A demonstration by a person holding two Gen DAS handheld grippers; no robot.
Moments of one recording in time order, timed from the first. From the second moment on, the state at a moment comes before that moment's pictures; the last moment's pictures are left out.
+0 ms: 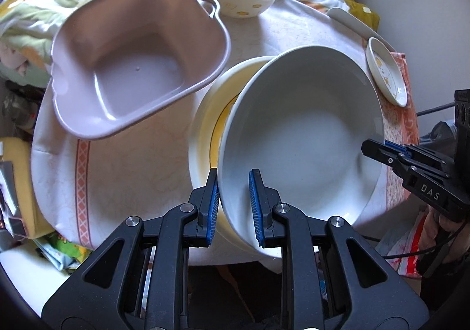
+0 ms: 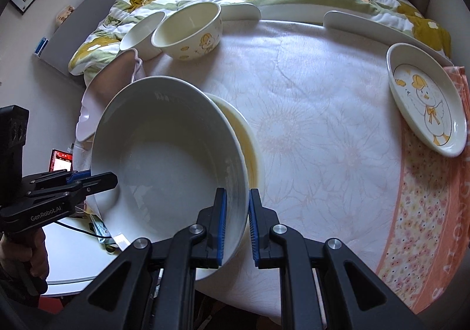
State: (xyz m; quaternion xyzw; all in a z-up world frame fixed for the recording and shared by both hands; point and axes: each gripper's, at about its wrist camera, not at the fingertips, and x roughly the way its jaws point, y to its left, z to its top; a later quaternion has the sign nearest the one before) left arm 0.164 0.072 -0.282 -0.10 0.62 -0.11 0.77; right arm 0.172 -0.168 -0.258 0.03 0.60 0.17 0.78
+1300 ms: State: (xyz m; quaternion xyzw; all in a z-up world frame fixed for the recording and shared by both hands) left arm 0.162 0.013 -0.291 0.14 0.58 -0.02 0.80; right arm 0.167 -0.161 -0.260 -0.01 0.59 0.14 0.80
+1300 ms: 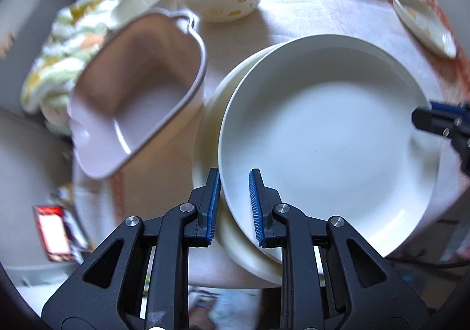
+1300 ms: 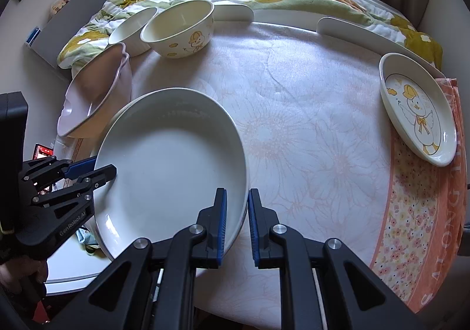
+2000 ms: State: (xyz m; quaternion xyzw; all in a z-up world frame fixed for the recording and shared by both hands) left arm 0.158 0.004 -0.292 0.22 0.54 -0.01 0.81; right arm 0.165 -0.153 -0.262 -0.01 0.58 0.13 0.80
